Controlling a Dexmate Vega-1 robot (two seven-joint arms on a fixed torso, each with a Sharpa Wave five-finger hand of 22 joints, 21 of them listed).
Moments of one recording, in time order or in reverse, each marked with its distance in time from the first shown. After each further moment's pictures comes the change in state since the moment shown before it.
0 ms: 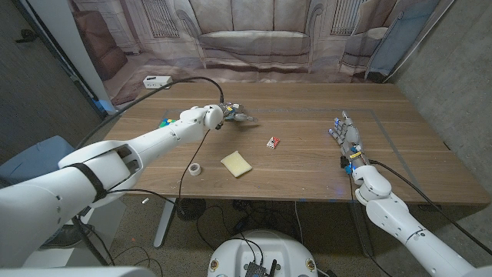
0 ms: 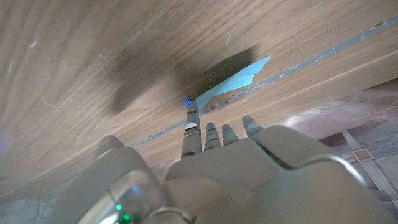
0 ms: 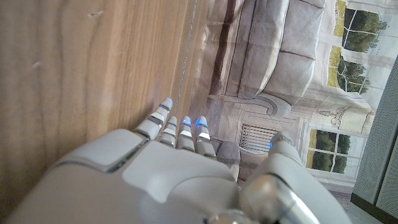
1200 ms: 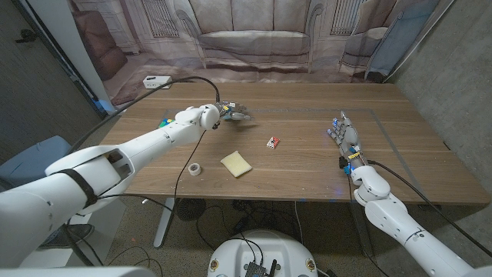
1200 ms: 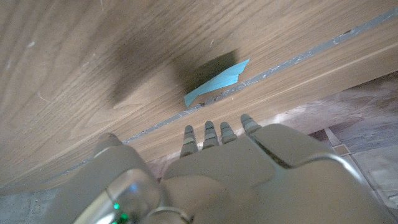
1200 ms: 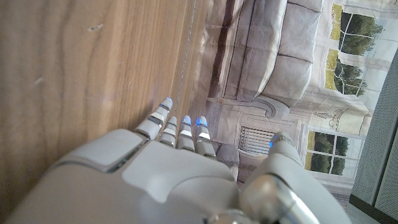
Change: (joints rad) left arm 0.047 0.065 -0.047 -0.117 0.011 0.061 0.000; left_hand 0.011 0.000 0.014 -0.008 0.000 -0.482 -0.125 -0.027 0.000 -0.007 0.007 0.000 0.002 0.012 0.006 0.000 0.000 0.000 0.000 0.008 0.000; right arm 0.000 0.004 -0.008 -0.005 -0.005 0.004 0.004; right_hand 0.000 0.000 0.000 0.000 0.000 0.000 0.000 0.000 0.000 0.005 0.005 0.000 0.000 0.000 0.000 0.000 0.000 0.005 0.005 0.000 0.000
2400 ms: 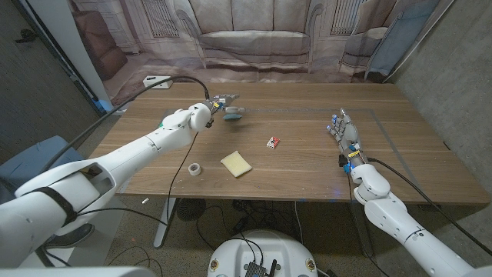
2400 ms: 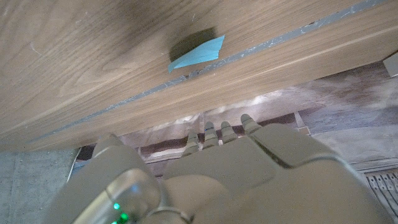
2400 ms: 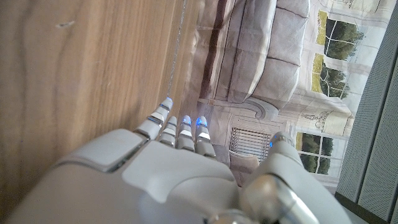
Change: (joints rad) left arm 0.142 0.116 -0.147 -0.247 -0.044 0.071 0.086; left_hand 0.000 0.000 0.004 -0.004 0.000 -0.042 0.031 0.019 0.000 -0.009 0.005 0.000 0.004 0.008 0.003 0.007 0.000 -0.003 0.003 0.007 0.002; right arm 0.004 -0.001 0.000 -0.003 -0.018 0.034 0.015; right_hand 0.000 0.000 0.000 0.000 0.000 0.000 0.000 0.000 0.000 0.000 0.000 0.000 0.005 0.000 0.000 0.000 -0.002 0.000 0.000 0.000 0.000
